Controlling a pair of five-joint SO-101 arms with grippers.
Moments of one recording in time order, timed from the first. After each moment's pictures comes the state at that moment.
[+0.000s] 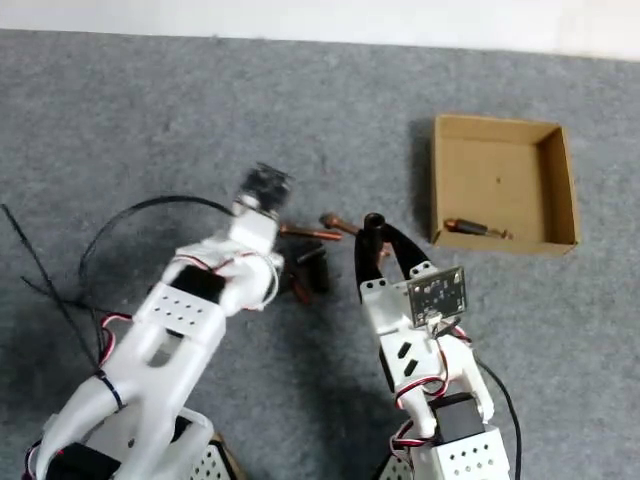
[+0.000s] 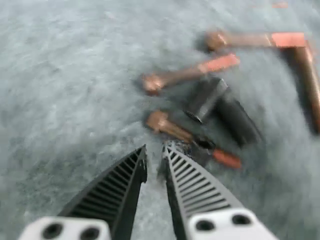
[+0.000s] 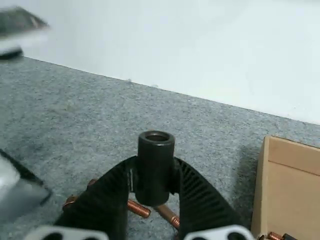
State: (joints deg) left arm 14.7 -32.2 57.3 39.1 -3.7; right arm -19.3 -104.0 96.0 22.0 6.9
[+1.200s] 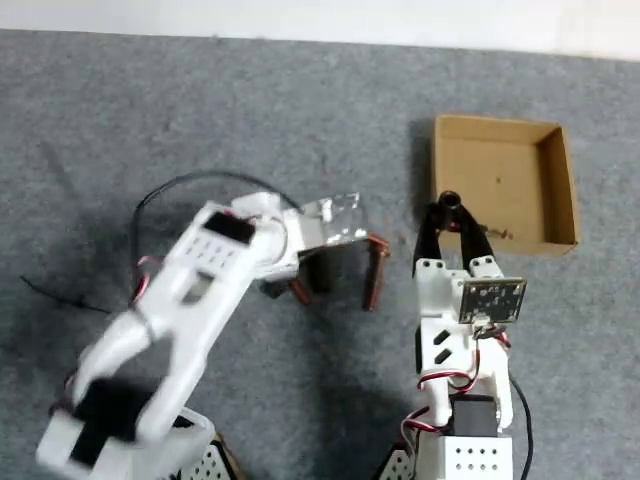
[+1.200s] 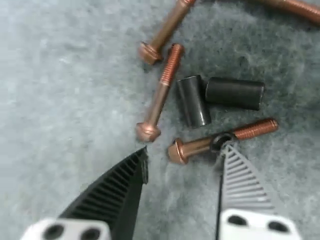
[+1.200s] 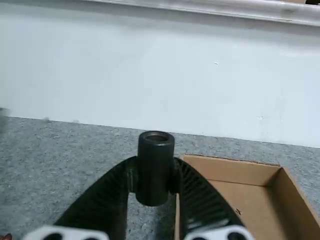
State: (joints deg) left arm 16.4 -9.5 32.0 49.6 -51.5; right arm -2.5 -104.2 96.0 13.8 6.9
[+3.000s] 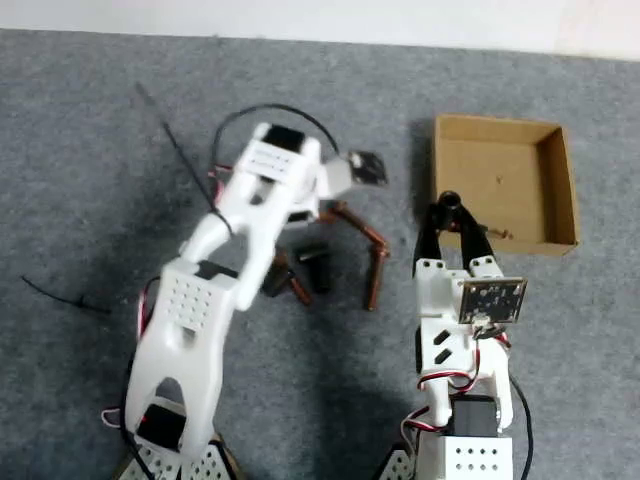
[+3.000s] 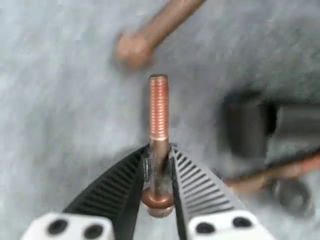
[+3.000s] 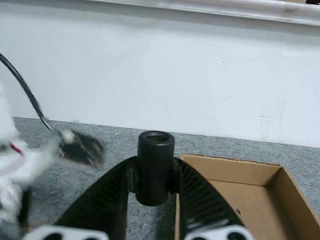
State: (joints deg) left arm 12.3 48.5 -40.5 86.5 -55.3; right arm -2.5 -104.2 96.0 13.8 6.9
